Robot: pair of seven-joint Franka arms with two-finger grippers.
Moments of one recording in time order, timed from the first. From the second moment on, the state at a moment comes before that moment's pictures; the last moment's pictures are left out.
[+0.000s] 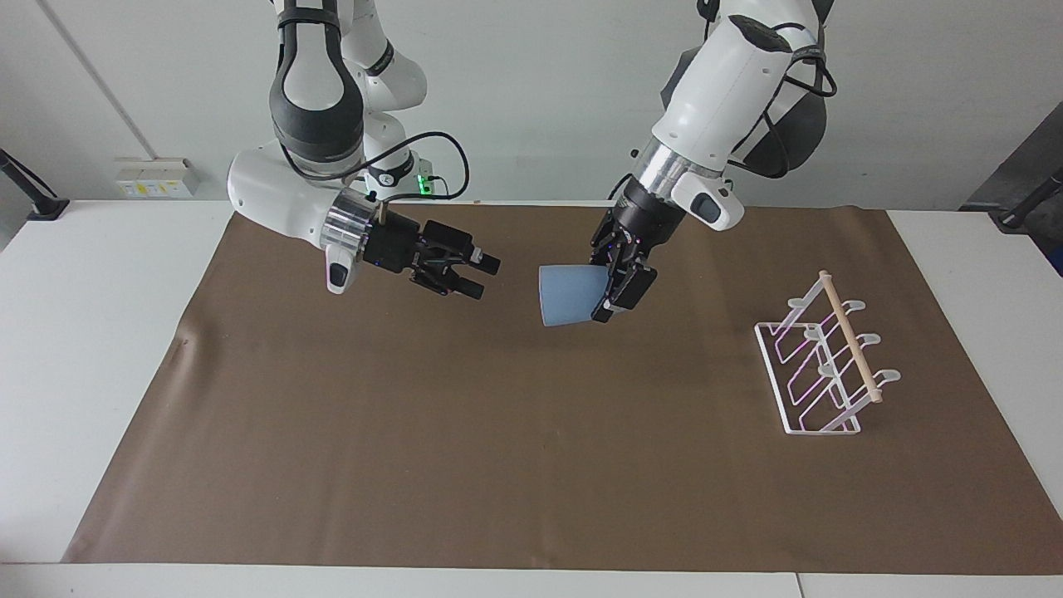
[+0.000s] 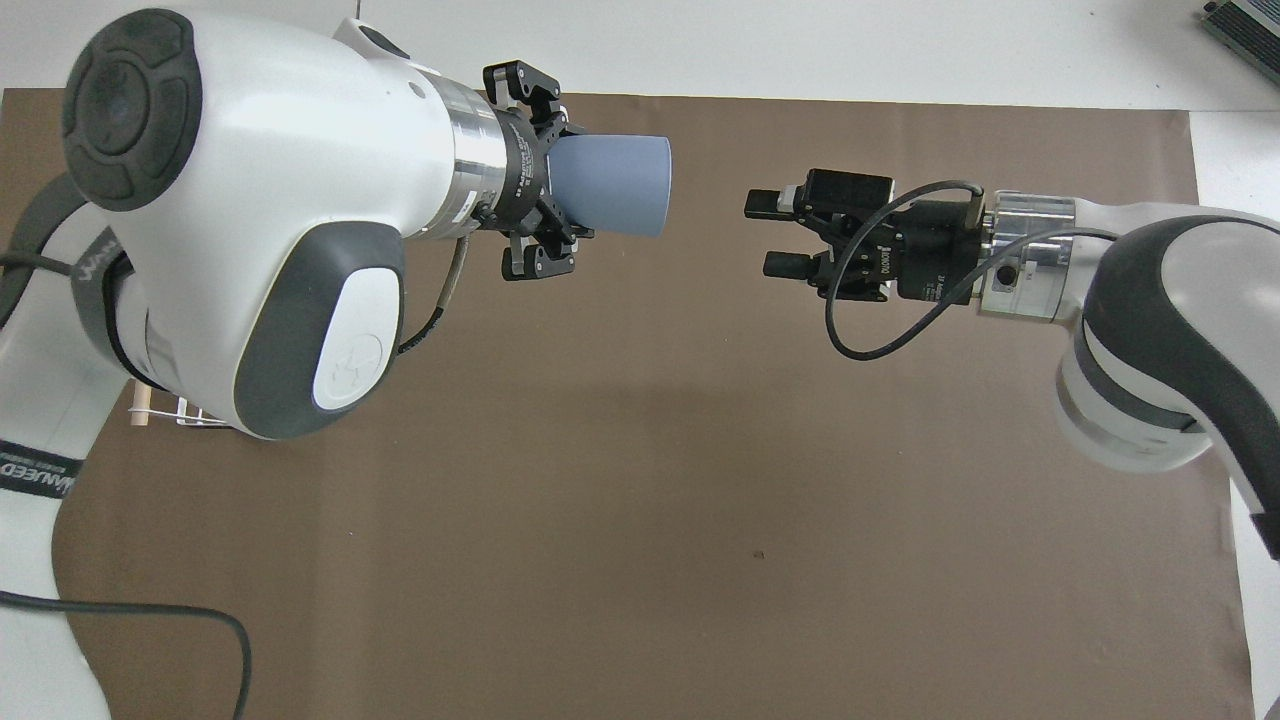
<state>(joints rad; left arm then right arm) -0.32 0.28 -0.22 -1.39 -0.16 2.11 -1.96 0.12 0.12 0.03 -1.85 1.29 2.06 -0.12</state>
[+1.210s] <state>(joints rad) -0.01 0.12 -0.21 -1.78 0.18 2.28 -1.10 0.03 0.08 0.03 -1.80 0.23 2.10 -0.12</state>
